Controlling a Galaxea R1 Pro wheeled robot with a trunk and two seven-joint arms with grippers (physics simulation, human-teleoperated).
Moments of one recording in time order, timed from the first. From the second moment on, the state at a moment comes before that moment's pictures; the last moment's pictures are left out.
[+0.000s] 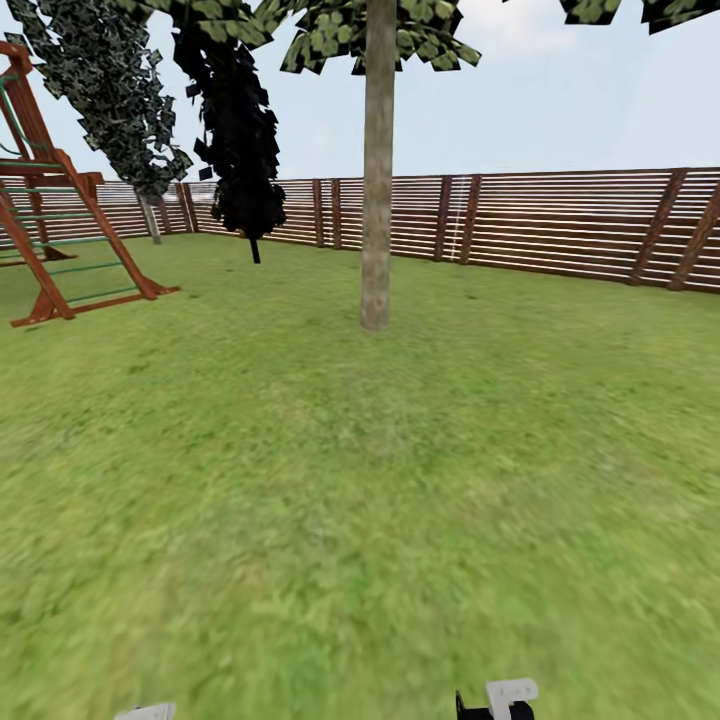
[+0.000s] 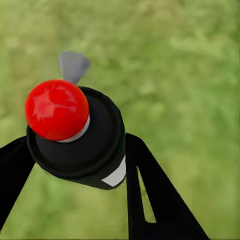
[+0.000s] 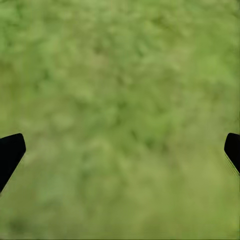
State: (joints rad) left arm -0.33 0.14 0.89 -0.14 -0.65 -0.42 -0.15; right arm -0.41 0.03 0.08 -0.03 0.04 -0.46 -0.13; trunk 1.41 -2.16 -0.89
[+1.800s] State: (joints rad) left arm -0.33 0.14 0.89 -0.14 -0.65 -0.42 -0.15; right arm -0.41 -0.02 0.08 -0.03 0.04 -0.46 -0.14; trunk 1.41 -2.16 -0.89
